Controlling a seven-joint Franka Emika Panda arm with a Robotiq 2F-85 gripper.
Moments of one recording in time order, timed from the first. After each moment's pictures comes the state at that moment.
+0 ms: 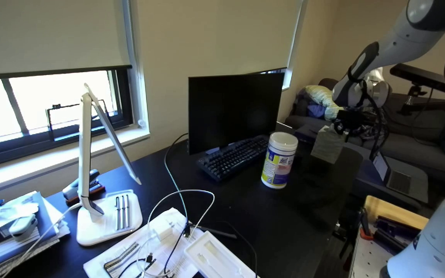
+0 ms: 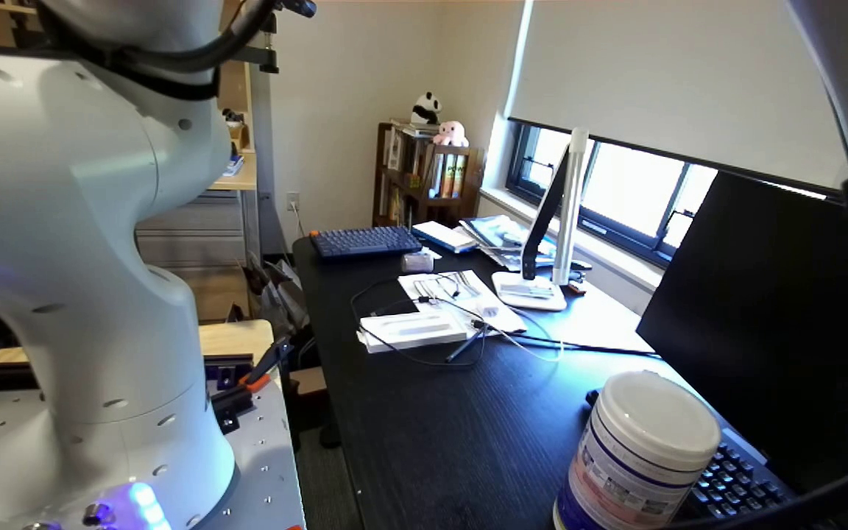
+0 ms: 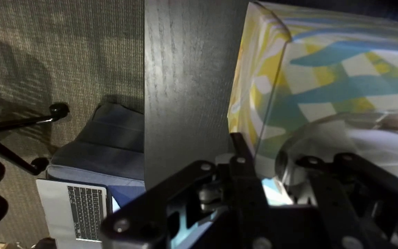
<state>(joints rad) -0.53 0.40 -0.52 -2.19 0.15 2.69 0.38</state>
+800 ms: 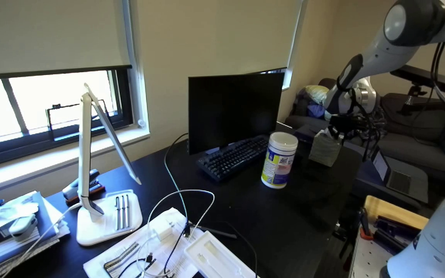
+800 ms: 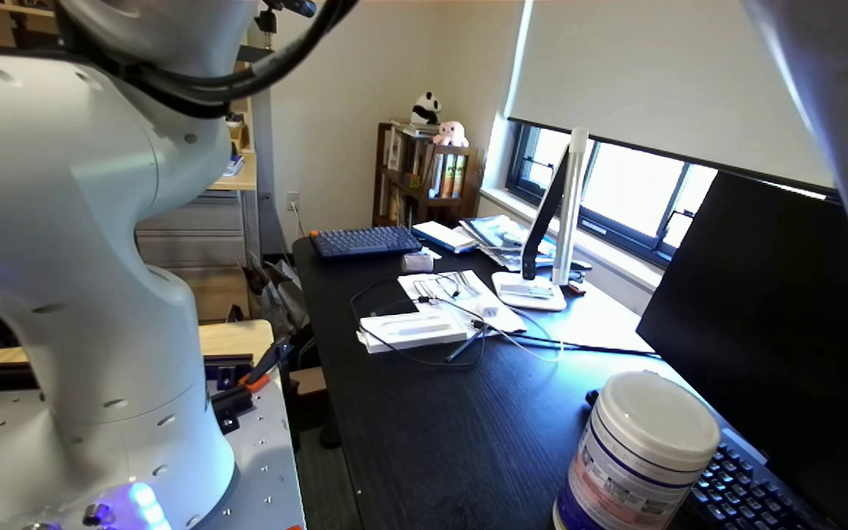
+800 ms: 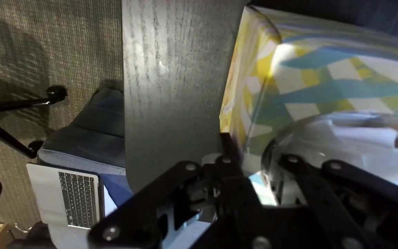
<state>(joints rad) -0.53 0.53 -0.51 -2.09 0.17 2.73 0.38</state>
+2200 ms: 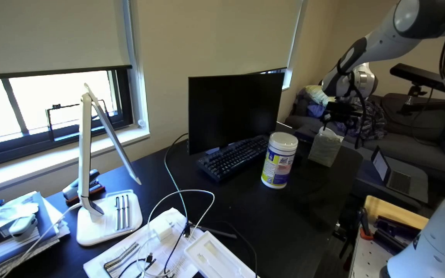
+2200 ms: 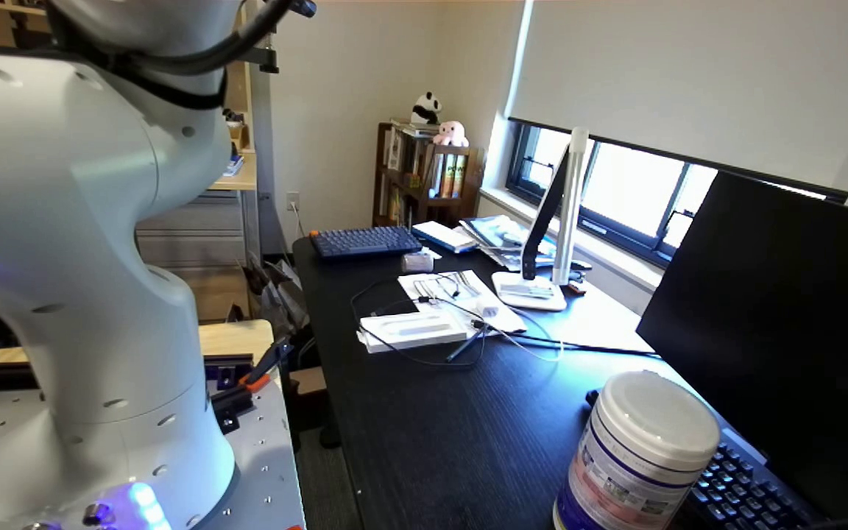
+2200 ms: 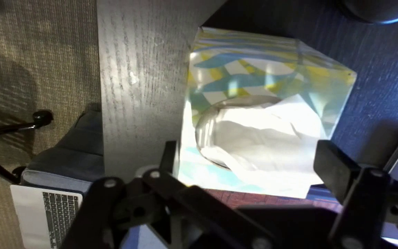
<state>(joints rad) -0.53 0.46 -0.49 -2.00 0.20 2.51 0.38</state>
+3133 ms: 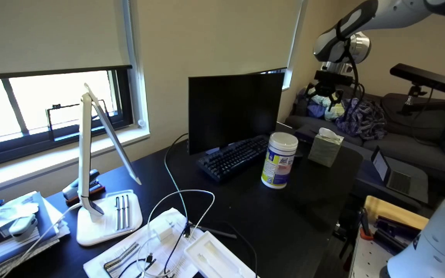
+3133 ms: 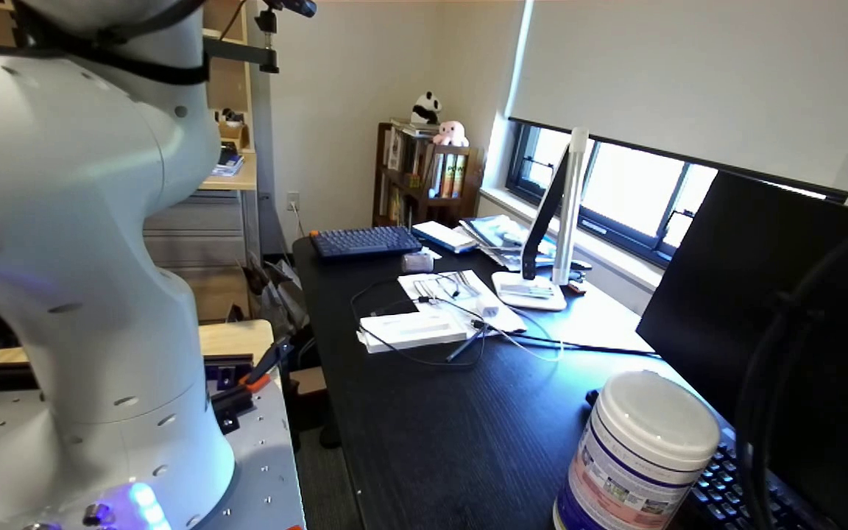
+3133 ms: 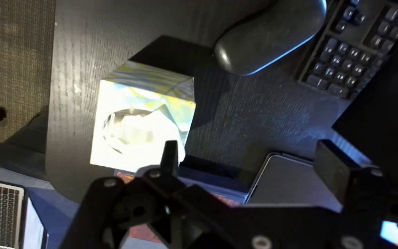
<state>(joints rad) -0.41 0.27 -0.46 -1.91 0.16 2.22 0.40</state>
